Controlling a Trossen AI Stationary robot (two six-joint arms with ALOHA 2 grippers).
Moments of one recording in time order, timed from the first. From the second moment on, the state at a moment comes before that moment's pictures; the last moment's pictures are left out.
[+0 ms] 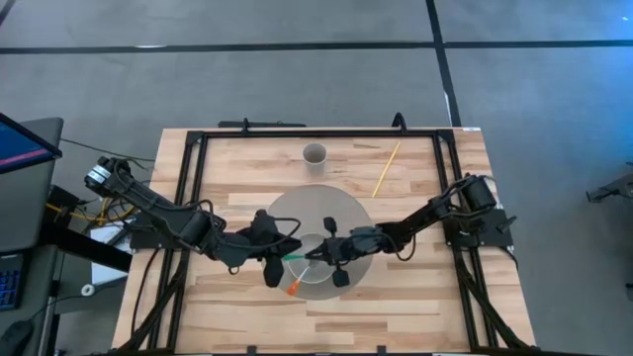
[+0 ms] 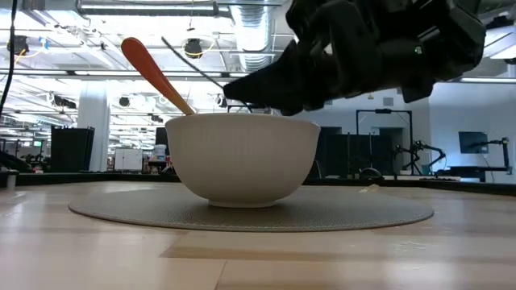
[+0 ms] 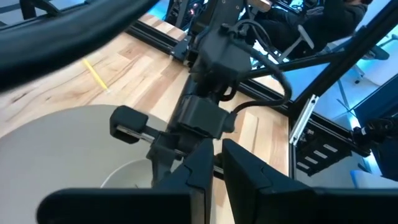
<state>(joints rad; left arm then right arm) -0.55 1.35 1.13 -0.26 -0.61 -0.65 0.28 1.95 0.80 0.93 0.13 -0.05</state>
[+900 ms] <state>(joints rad) -0.55 1.35 1.13 -0.26 -0.61 -0.66 0.23 1.95 0.80 0.77 0.13 0.00</state>
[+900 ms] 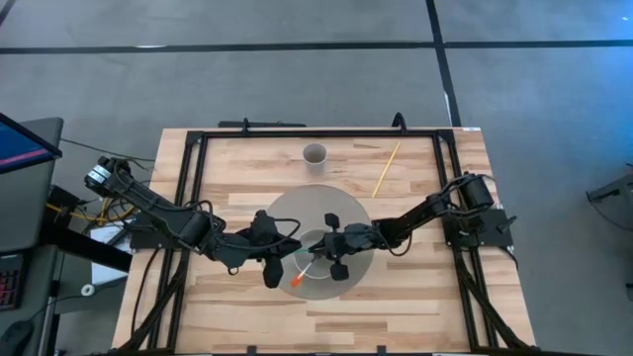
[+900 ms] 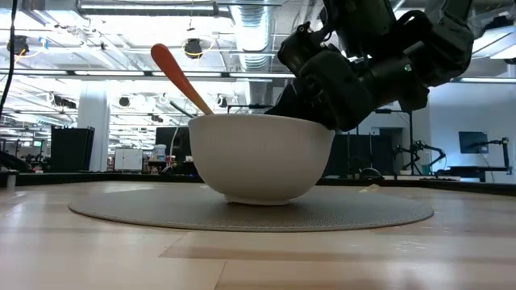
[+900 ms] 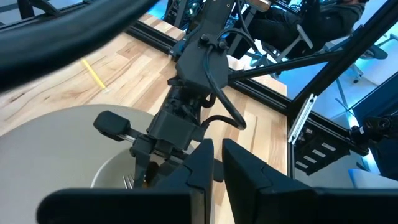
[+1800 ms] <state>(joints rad) -0.55 1.35 1.13 -0.26 -0.61 -0.66 0.26 1.79 0.80 0.75 0.13 -0.01</state>
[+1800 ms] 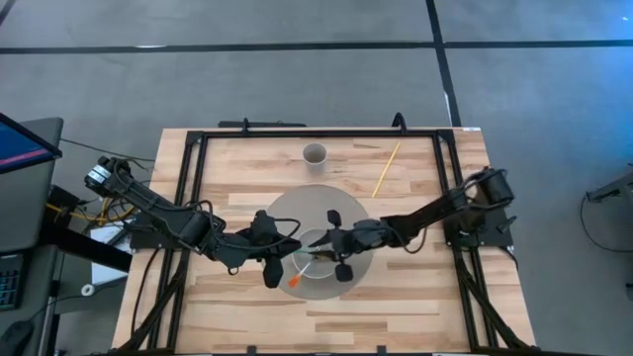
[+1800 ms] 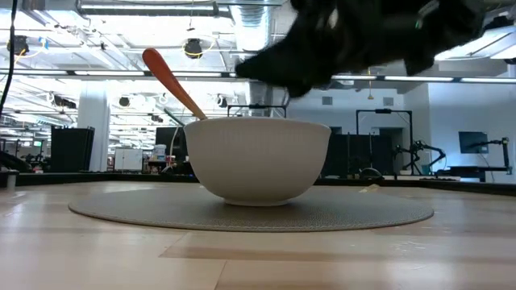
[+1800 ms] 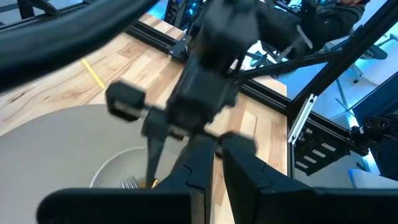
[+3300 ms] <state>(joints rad) 0.32 1.44 1.13 -0.22 0.06 0.06 -0.08 1.07 0.80 -0.25 0.27 -0.26</state>
